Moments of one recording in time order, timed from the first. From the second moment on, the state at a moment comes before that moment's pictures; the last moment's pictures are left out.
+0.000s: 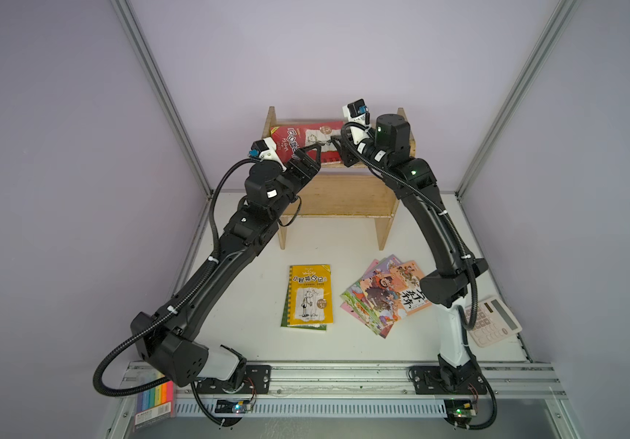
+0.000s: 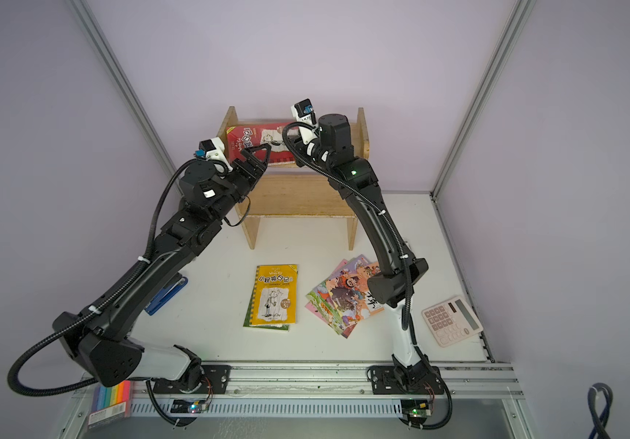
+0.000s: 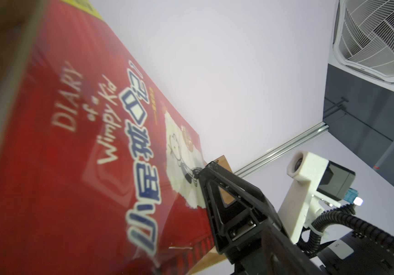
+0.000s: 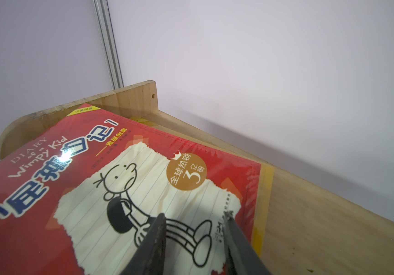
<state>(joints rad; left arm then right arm) -0.46 1.39 1.49 0.05 -0.06 -0.98 0.51 2.17 2.70 -0.68 -0.12 -0.04</state>
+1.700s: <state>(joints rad) -0.42 1.40 1.74 -0.56 -0.06 -0.11 0.51 2.13 2.70 -0.76 -0.11 -0.04</state>
